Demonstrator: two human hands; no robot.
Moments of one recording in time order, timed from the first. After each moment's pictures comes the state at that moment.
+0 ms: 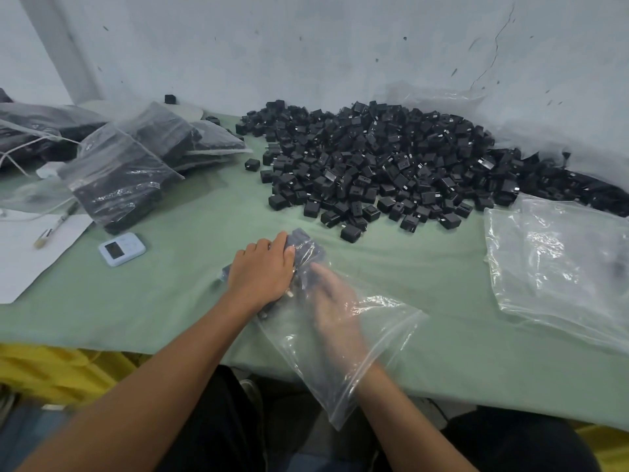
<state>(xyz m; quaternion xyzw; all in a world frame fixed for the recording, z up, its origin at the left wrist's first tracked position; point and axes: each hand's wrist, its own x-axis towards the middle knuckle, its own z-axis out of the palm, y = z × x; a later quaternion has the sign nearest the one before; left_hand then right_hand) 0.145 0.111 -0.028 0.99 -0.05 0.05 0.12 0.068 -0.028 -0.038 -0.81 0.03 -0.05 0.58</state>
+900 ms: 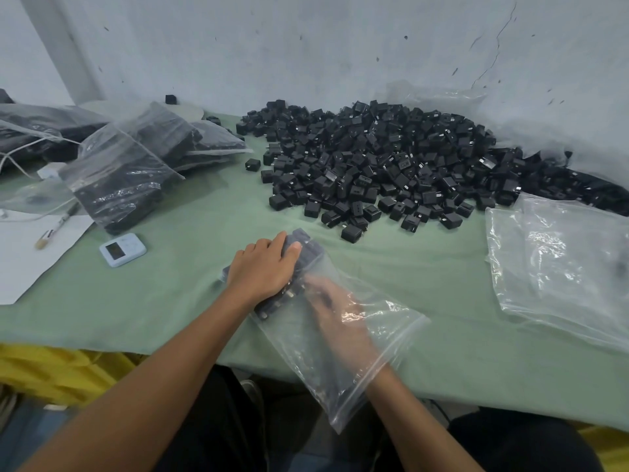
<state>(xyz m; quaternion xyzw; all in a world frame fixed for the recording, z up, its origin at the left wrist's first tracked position) 0.152 0.114 -0.026 0.99 -0.03 0.01 0.17 0.052 -0.035 -0.047 -0.80 0.00 -0.03 0.60</state>
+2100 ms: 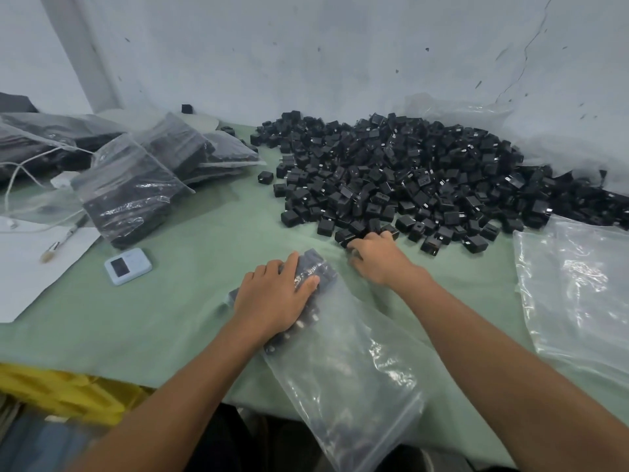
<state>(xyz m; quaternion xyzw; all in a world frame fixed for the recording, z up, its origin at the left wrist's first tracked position) 0.155 0.116 -0.040 0.99 -0.05 0.04 0.10 0.231 -0.106 -0.015 -0.99 -0.13 0.02 0.07</state>
